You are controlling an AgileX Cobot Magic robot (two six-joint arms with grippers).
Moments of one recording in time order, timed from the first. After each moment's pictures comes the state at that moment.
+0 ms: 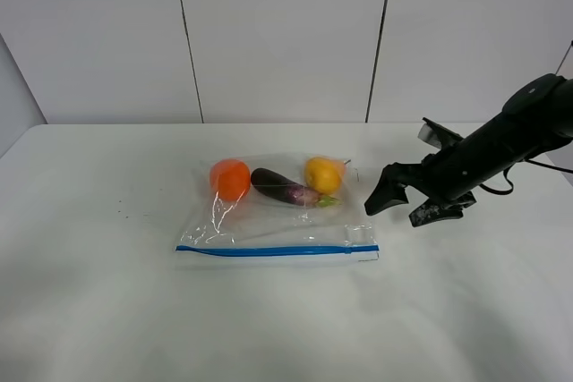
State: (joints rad) left arm -0.03 -0.01 -0.49 -0.01 1.05 0.05; right arm 0.04 1.89 -1.09 0.83 0.83 -0.69
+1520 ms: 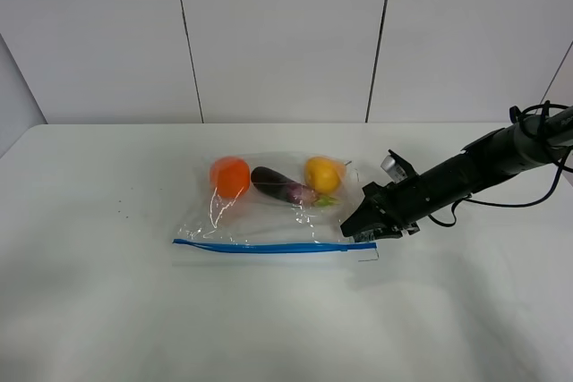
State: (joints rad) left arm -0.03 -0.01 -0.49 -0.01 1.05 0.05; right arm 0.03 2.22 -1.18 1.14 0.99 -1.03
